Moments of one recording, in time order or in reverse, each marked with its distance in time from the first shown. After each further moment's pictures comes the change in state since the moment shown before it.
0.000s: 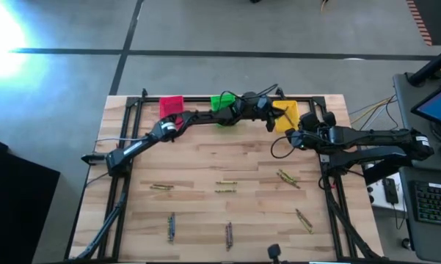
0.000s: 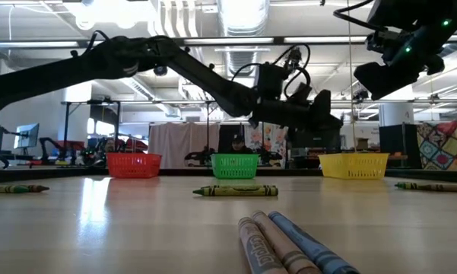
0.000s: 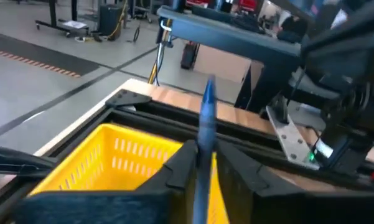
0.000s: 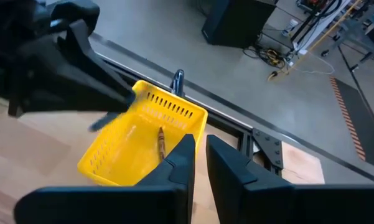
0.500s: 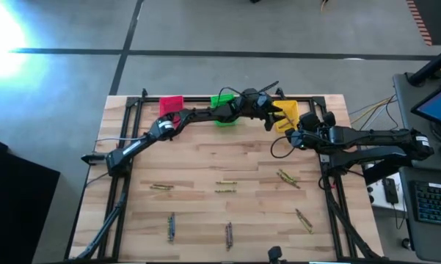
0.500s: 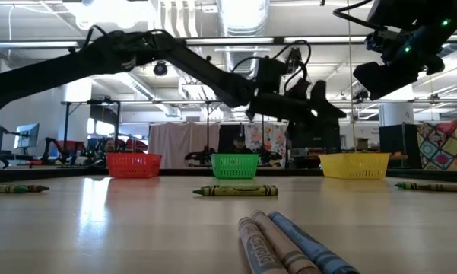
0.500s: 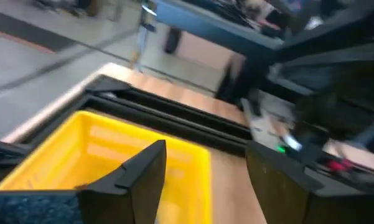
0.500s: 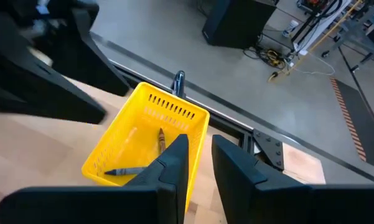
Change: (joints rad) left arm 0.010 -0.058 0.000 -0.127 0.122 -0.064; right arm 0.000 0.001 0.000 0.009 0.000 -0.007
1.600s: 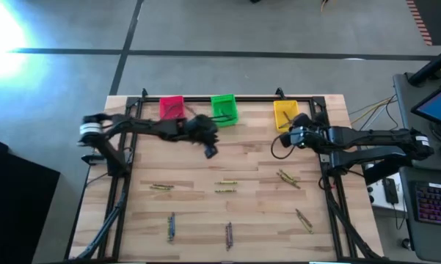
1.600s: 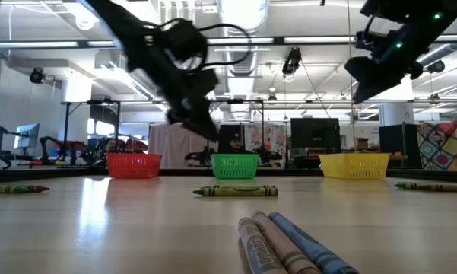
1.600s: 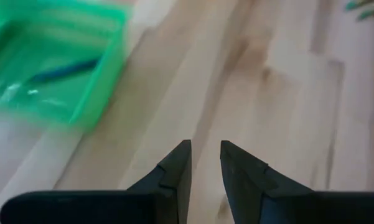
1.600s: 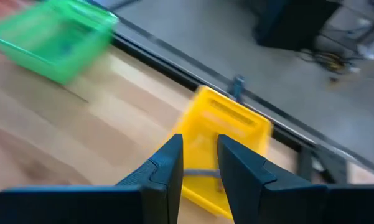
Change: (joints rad) left arm -0.116 -0.977 -1.278 -0.303 -0.447 0.105; right arm 0.000 0.011 -0.004 0.220 -0.180 -0.175
